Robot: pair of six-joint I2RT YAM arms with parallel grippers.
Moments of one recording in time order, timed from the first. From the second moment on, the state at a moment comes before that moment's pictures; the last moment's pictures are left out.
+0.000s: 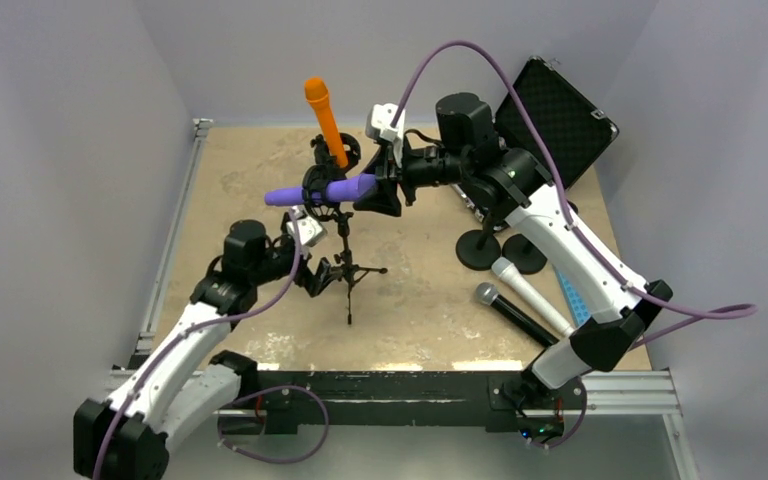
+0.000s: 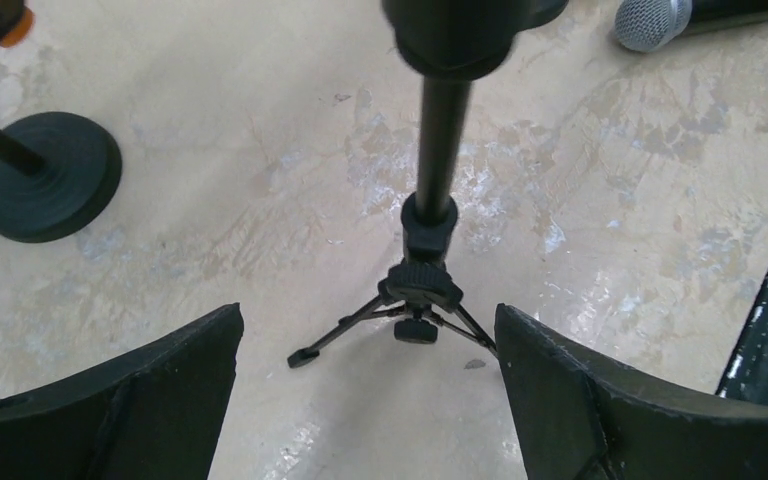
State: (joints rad) left arm -0.34 0.91 0.56 -0.11 0.55 0.25; right arm 0.71 1.54 1.81 -0.64 -0.68 -0.29
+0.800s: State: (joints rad) left arm -0.31 0.64 1.31 -0.68 0.62 0.21; right arm 0.71 1.55 1.87 -0.71 -0.70 -0.32
